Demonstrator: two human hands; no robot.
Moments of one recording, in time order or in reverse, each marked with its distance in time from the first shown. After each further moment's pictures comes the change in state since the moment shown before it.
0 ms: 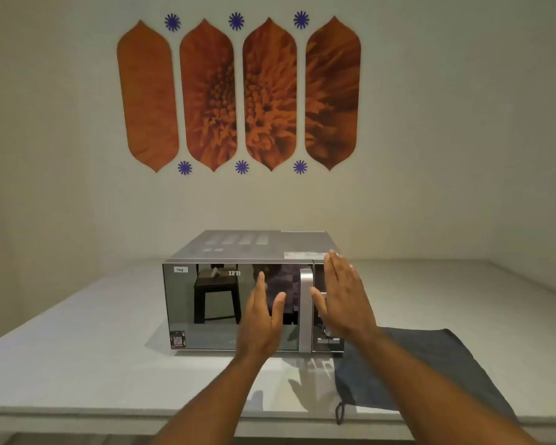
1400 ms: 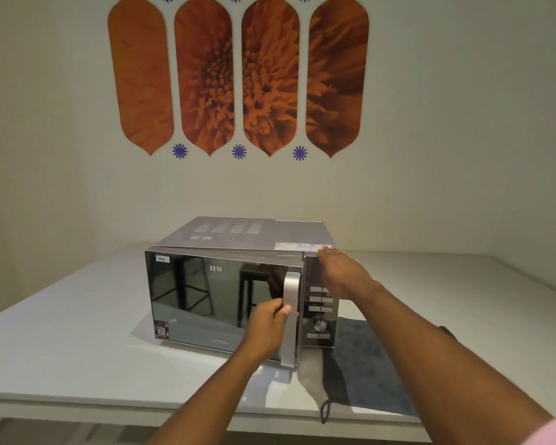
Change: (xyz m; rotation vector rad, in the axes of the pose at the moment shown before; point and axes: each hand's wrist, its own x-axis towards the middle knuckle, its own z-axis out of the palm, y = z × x) left_hand 0.001 0.014 0.037 -0.229 -0.269 -0.173; right_hand 0.070 0.036 -0.022 -0.045 -0.376 0.023
